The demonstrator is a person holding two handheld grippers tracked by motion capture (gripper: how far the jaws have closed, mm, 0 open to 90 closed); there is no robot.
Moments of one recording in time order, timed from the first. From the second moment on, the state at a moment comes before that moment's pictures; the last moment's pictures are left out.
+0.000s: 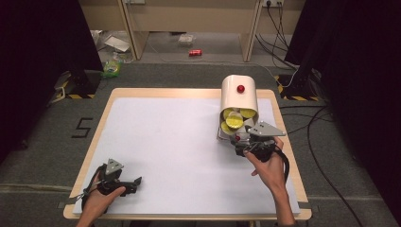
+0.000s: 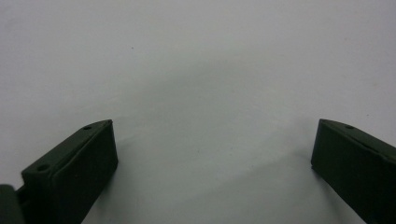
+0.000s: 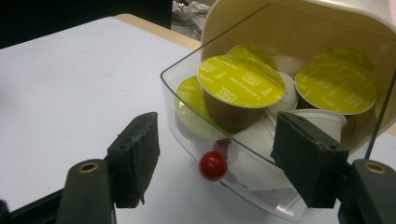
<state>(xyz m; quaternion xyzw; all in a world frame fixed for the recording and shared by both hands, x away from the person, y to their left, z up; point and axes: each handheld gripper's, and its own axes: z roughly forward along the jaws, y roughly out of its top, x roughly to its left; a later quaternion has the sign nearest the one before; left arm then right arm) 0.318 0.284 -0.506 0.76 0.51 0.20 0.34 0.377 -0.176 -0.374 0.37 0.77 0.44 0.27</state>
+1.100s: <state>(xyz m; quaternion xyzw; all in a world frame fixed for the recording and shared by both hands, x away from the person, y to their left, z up) 0.318 0.284 -0.506 0.76 0.51 0.20 0.34 0.361 -0.184 -0.372 0.37 0.78 0.43 0.25</state>
